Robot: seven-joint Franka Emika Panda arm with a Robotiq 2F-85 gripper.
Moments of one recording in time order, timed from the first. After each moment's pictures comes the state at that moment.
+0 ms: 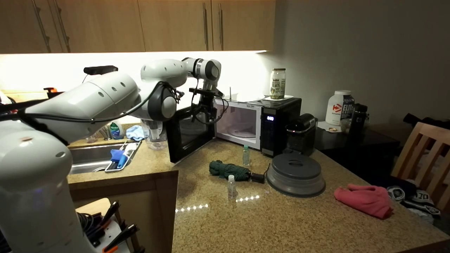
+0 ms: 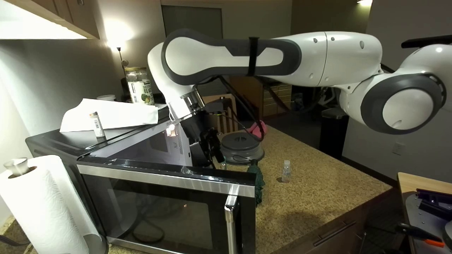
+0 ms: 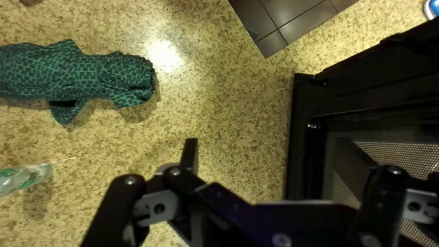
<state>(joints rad) 0.38 1.19 0.07 -0.35 0.04 1.13 -0.03</state>
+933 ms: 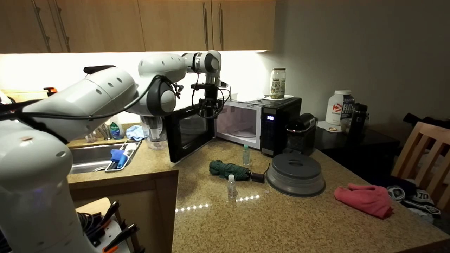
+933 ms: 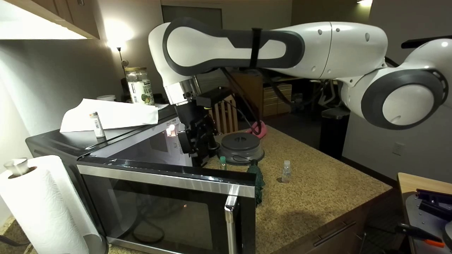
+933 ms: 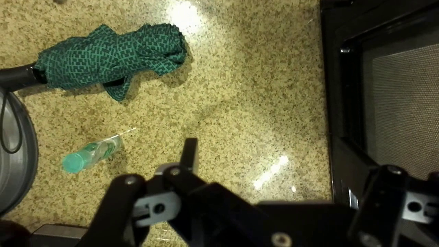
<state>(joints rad) 0.38 1.15 0.01 -0.35 -0.01 1.26 0.18</state>
